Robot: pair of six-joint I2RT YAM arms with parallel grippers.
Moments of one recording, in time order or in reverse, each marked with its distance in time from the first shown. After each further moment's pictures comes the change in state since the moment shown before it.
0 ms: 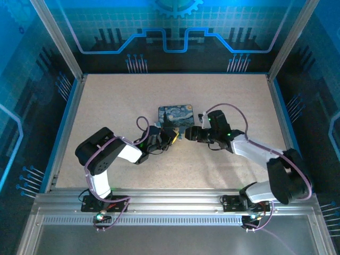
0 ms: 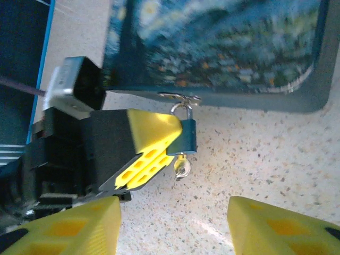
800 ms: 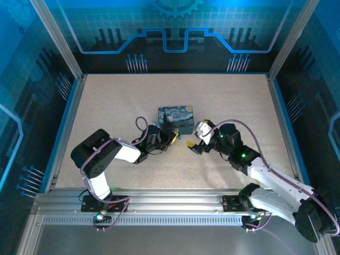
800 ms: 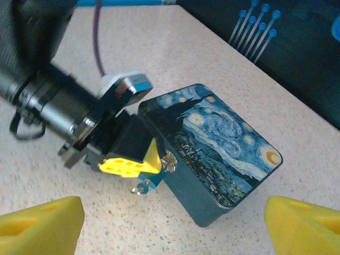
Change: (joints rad) left arm 0.000 -0.043 0.000 -0.072 0.000 -0.009; right arm 0.163 -0.322 -0.189 0.100 0.226 -1.044
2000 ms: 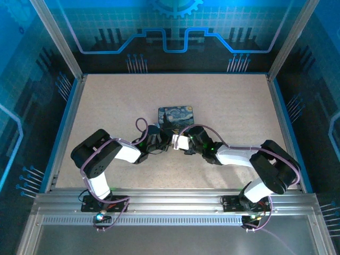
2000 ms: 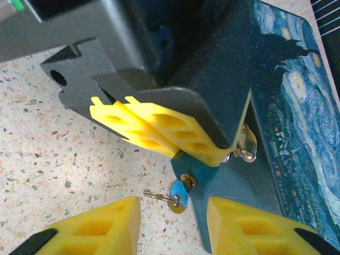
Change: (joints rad) left arm -0.005 0.000 0.000 0.009 -0.003 -0.080; right arm 0.124 0.550 0.089 0.250 0.229 -0.262
